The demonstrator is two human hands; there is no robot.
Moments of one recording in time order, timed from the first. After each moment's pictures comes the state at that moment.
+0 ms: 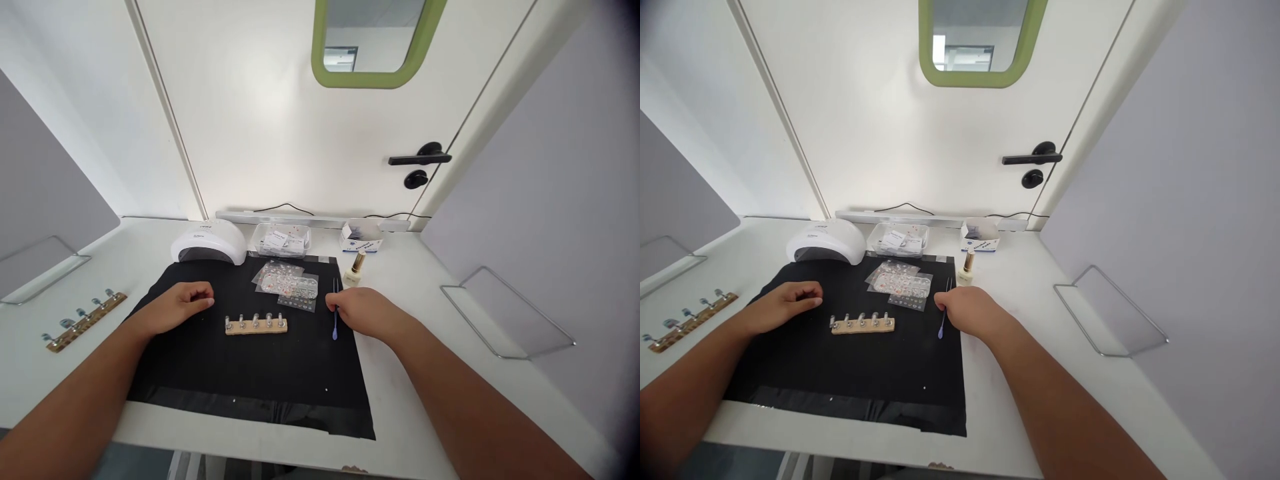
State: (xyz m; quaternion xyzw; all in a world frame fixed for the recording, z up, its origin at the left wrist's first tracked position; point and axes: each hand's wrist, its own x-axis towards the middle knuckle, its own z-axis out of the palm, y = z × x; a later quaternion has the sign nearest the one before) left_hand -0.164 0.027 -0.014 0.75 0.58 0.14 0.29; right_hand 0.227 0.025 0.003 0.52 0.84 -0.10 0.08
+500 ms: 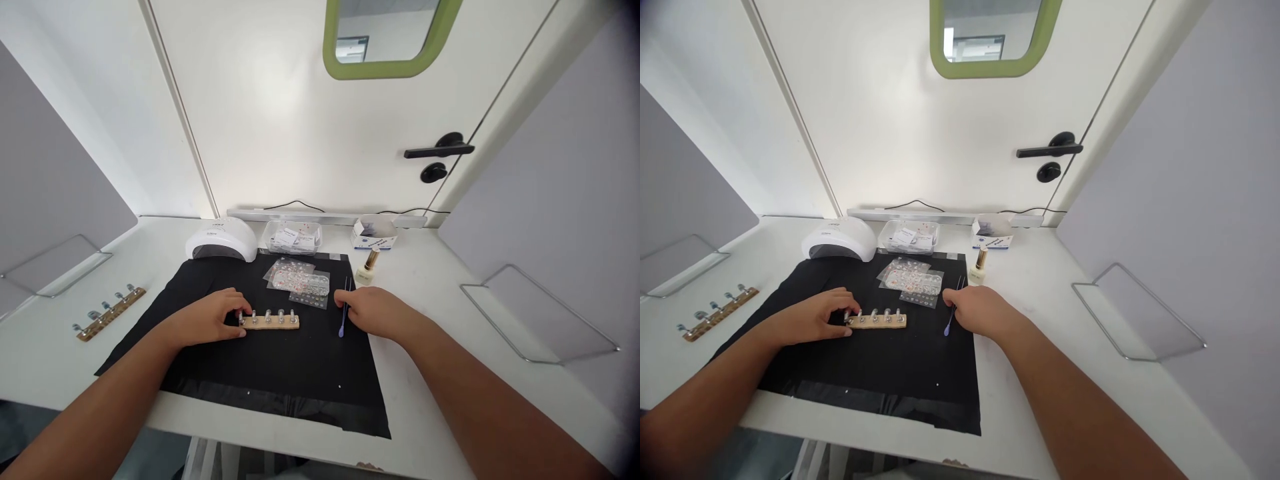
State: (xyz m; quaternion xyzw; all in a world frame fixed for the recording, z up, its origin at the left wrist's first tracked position) left_hand -0.119 0.002 0.005 0.83 0.49 0.02 0.26; right_hand 0.226 0.029 -0.009 0.52 0.85 -0.09 0.08
